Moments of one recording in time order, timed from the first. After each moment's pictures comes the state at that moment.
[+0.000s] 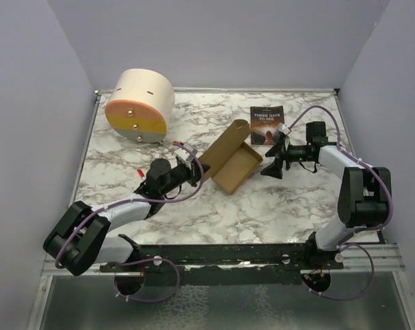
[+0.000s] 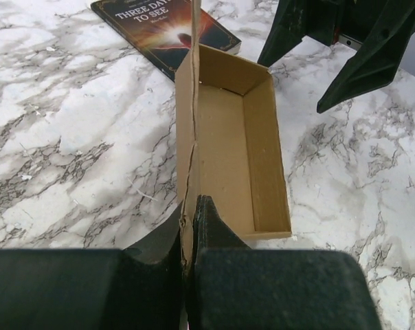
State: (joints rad) left arm -0.60 1.29 0.42 0.75 0.31 -0.19; right arm -0.01 1.63 0.95 -0.39 -1.13 -0.80
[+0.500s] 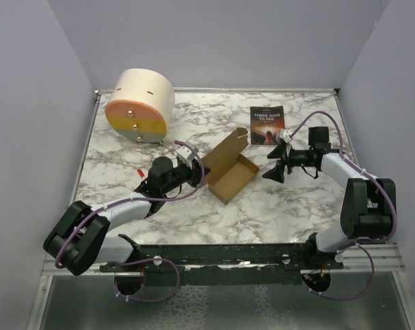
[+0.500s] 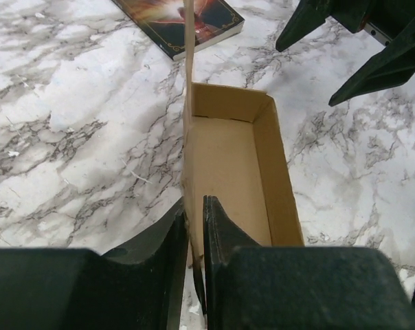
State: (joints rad) left arm -0.60 1.27 0.43 0.66 0.30 -0.21; right arm -0.02 1.52 0.85 -0.34 -1.11 -0.88
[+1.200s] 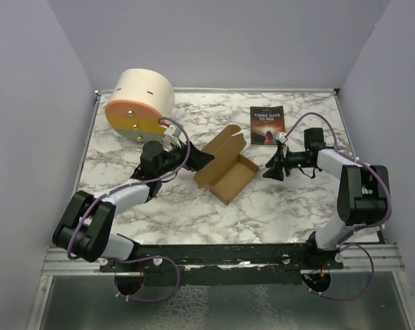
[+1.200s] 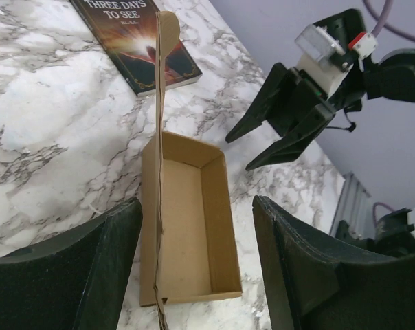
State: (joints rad) left arm -0.44 1.35 0.55 0.70 0.52 -0.57; right arm -0.02 1.63 0.88 -0.39 -1.06 -0.90
